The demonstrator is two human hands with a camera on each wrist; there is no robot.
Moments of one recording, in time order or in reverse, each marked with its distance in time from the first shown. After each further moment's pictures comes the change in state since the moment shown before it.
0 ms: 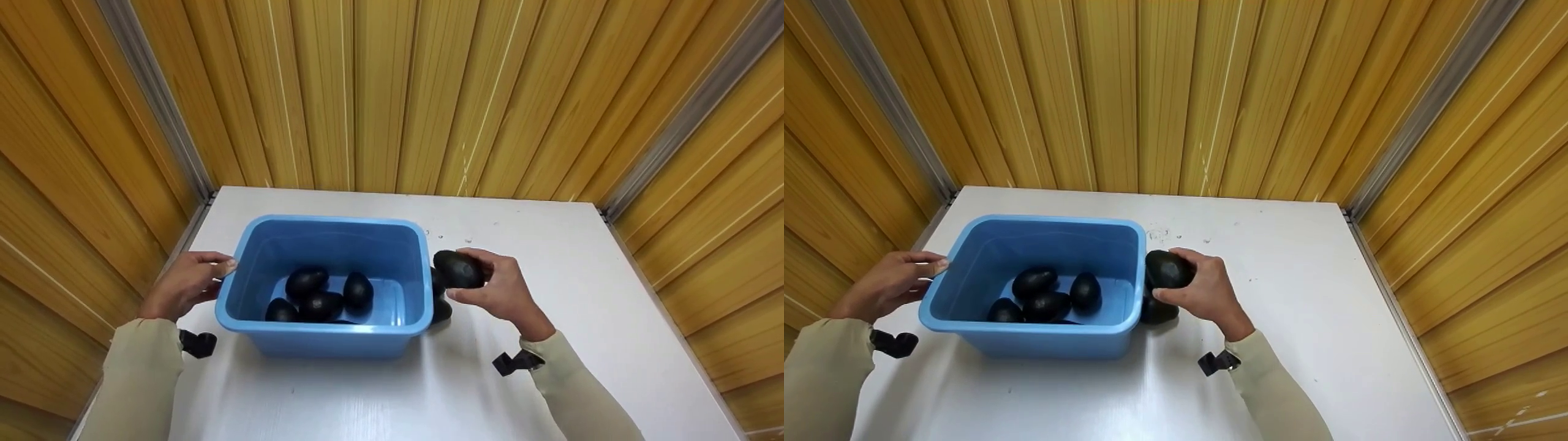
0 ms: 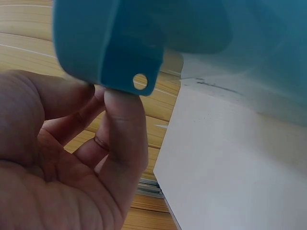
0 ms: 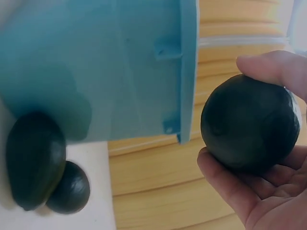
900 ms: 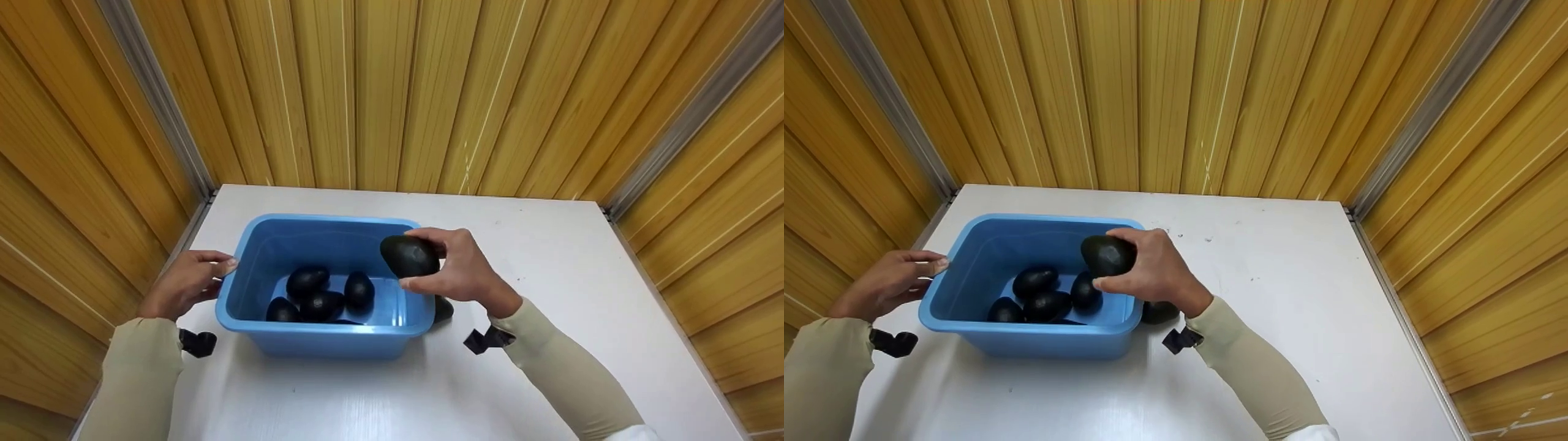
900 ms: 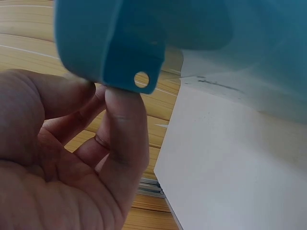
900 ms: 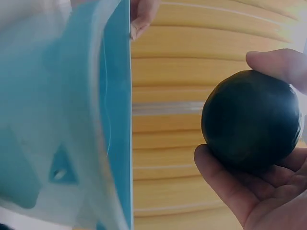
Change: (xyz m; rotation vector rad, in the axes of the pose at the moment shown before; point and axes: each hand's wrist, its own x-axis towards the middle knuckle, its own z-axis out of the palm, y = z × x) left_hand 0.003 0.000 -0.001 -0.004 -0.013 -0.004; right_hand 0.036 -0.081 0.032 -0.005 -0.207 -0.287
